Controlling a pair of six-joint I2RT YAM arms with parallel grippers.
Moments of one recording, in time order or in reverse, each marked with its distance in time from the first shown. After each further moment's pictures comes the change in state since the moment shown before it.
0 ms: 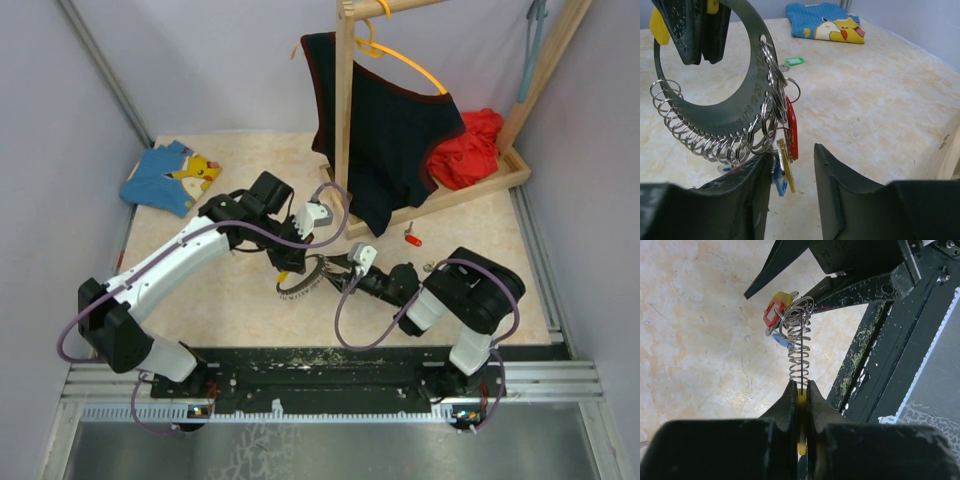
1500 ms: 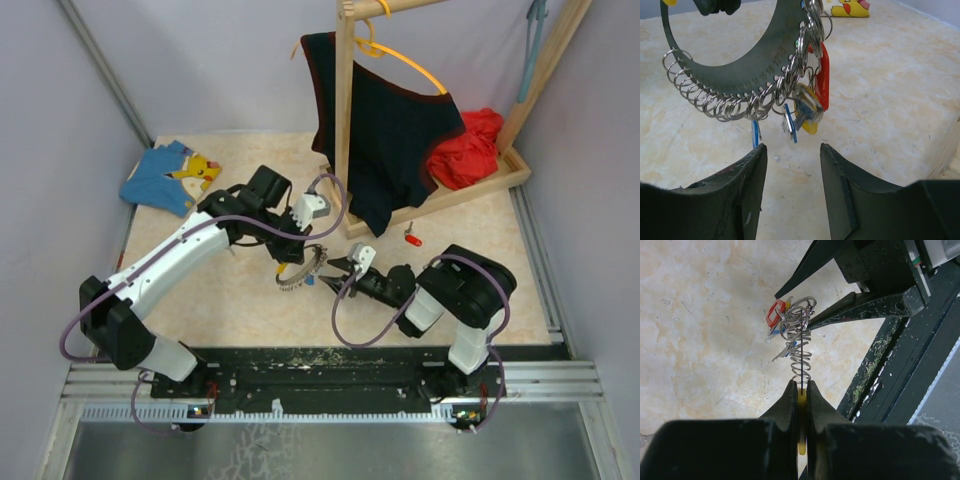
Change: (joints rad) left arm 0.027 0.018 0.023 0.026 -0.055 -0.015; right arm 0.003 0.039 -0.018 -0.001 0.018 0.056
